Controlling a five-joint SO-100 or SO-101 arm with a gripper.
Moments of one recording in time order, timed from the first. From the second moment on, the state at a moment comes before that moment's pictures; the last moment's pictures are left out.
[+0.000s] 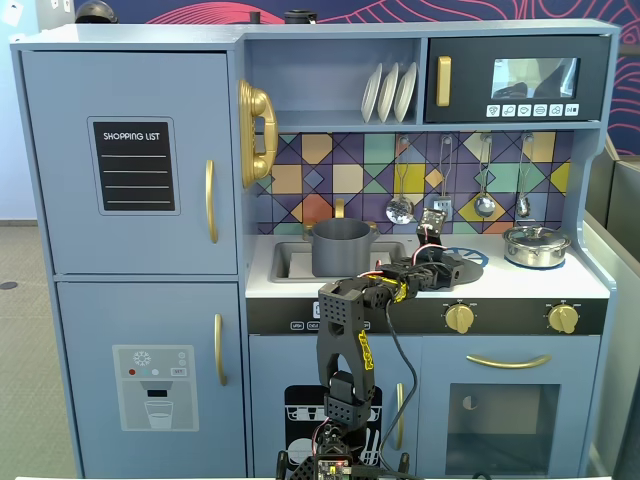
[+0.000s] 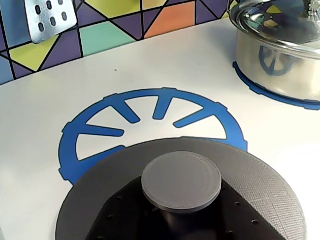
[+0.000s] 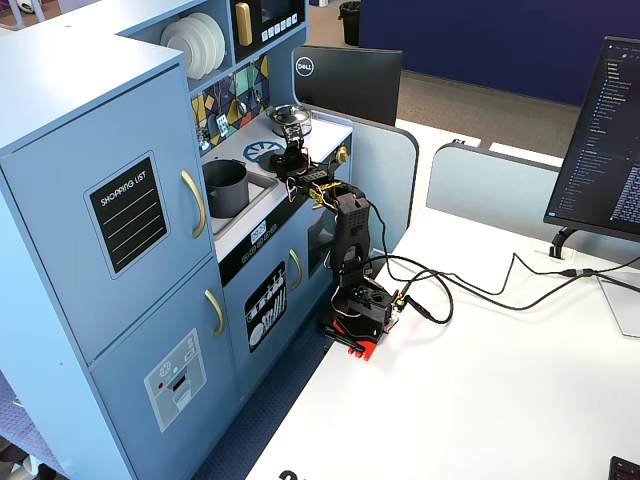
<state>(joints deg) 32.8 95.0 107.8 -10.0 -91.8</state>
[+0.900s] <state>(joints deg) 28.4 135.3 115.5 29.5 -89.0</state>
